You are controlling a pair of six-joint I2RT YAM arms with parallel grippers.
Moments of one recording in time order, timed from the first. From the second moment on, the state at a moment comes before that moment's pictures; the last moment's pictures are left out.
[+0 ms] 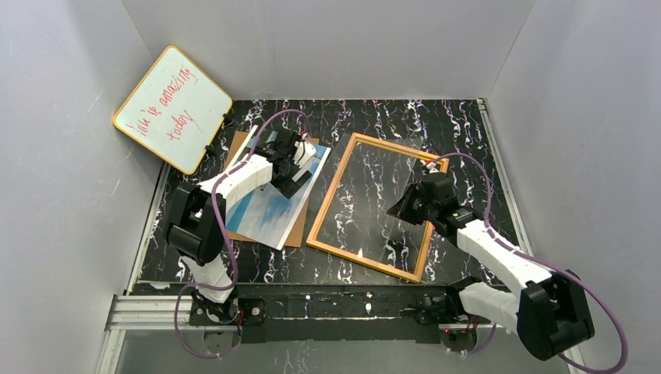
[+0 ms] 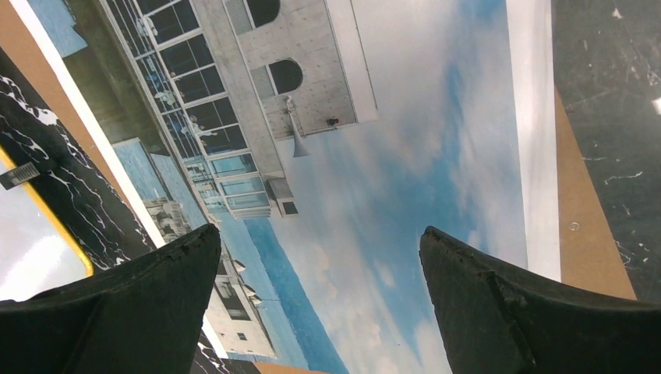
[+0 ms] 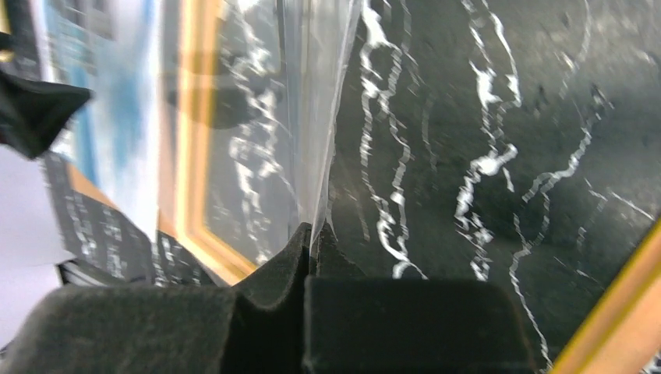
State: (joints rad) left arm -0.46 1.75 1.25 -0.60 -0.26 0.39; right arm 0.43 1.05 0.57 -0.20 -0.17 0.78
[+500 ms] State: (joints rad) left arm -0.46 1.74 1.25 -0.64 -0.26 0.39; right arm 0.36 1.11 0.62 -0.41 -0.14 0.69
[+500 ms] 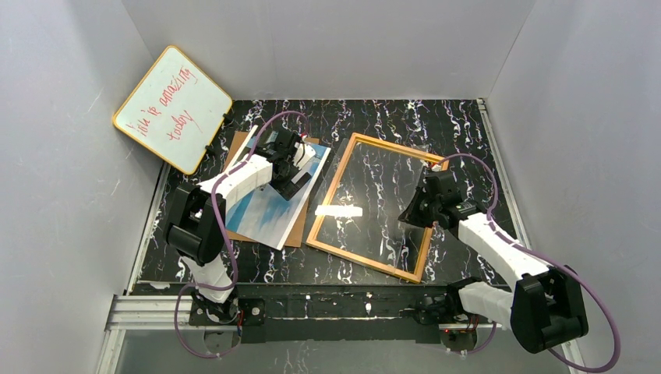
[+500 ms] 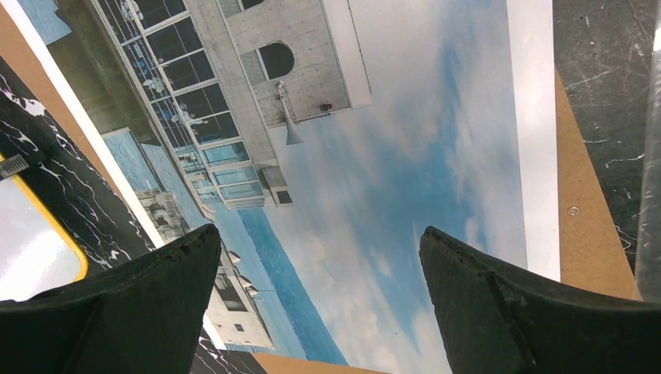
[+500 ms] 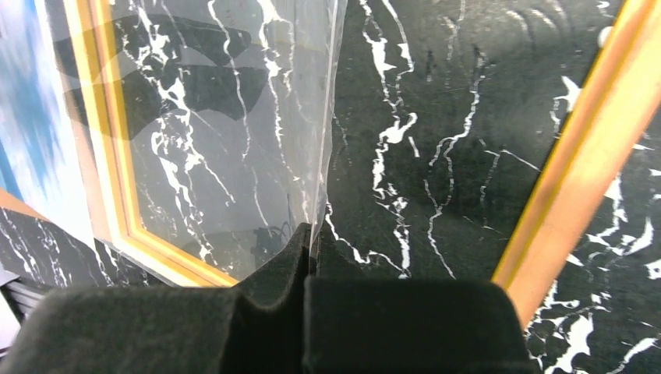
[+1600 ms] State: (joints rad) left arm -0.46 1.74 1.25 -0.65 -0.25 0.39; right arm 0.26 1.04 0.65 -0.53 -0.12 0.60
